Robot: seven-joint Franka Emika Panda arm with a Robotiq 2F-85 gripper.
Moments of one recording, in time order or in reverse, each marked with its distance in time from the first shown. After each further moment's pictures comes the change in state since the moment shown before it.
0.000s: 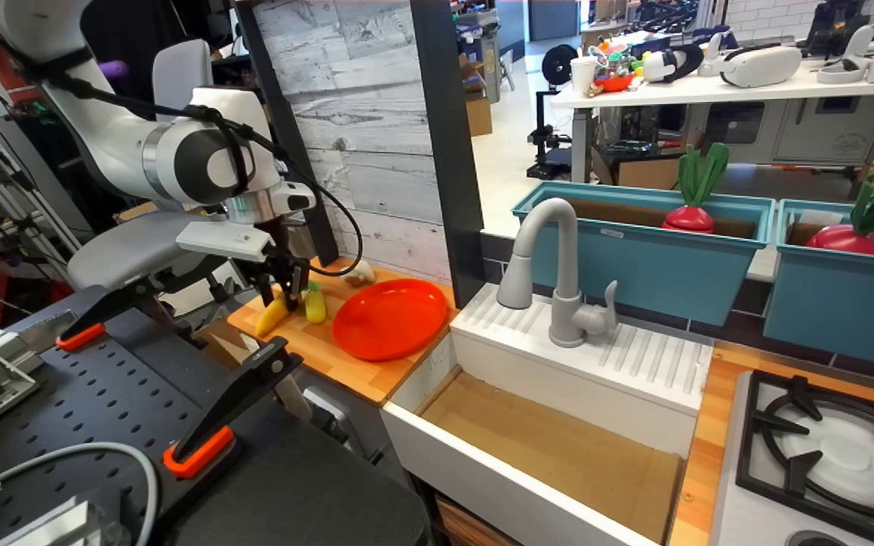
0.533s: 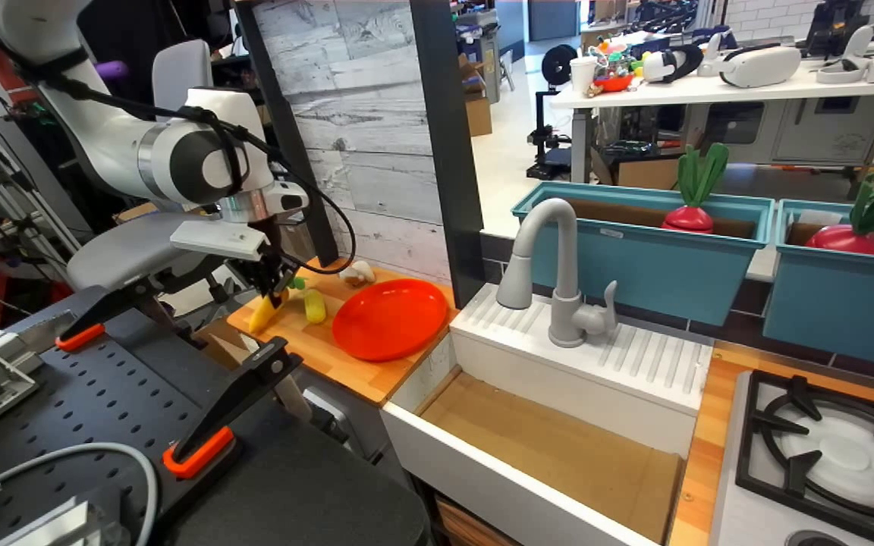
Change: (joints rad) arm -0.002 0.009 0.032 0.013 0.000 -0.006 -0.027
